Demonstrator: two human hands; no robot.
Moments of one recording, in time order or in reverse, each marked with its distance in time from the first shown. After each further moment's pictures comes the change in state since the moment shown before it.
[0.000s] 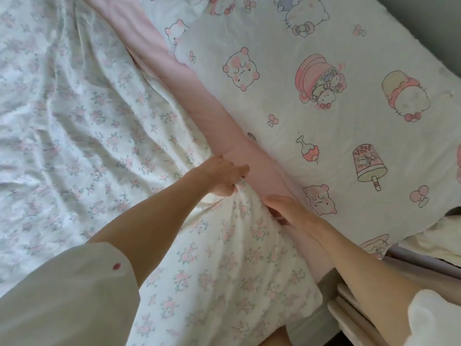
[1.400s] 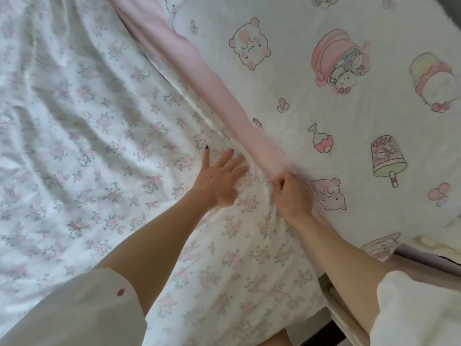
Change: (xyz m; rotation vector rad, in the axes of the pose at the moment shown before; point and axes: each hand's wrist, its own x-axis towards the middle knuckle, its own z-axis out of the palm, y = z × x) left_hand -0.006 0.009 0.062 -0.026 0.124 -0.195; right_hand 0.043 0.017 0.010 -0.764 0.751 -0.204
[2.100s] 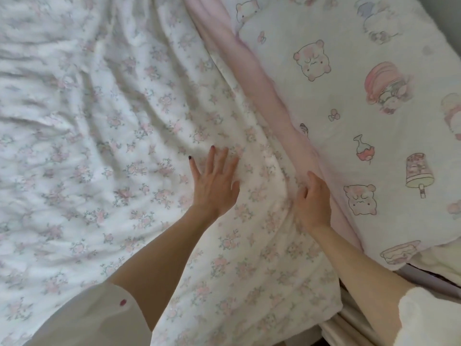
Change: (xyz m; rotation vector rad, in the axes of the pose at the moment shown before) left_hand -0.092 -0.049 0.049 -0.252 0.363 -0.365; right_hand -0.052 -0.049 0.012 0.123 0.137 -0.013
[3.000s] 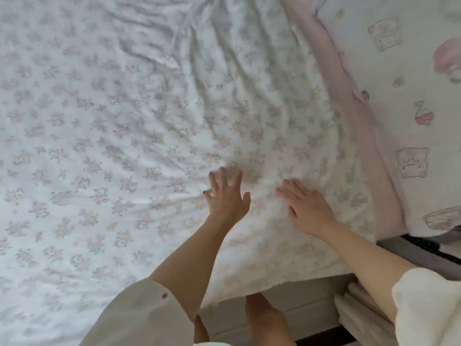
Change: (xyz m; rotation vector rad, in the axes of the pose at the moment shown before) left_hand -0.213 -0.034 0.032 -0.333 -0.164 -0.445; right_hand -0.165 -0.011 0.036 -0.718 -0.583 -0.694
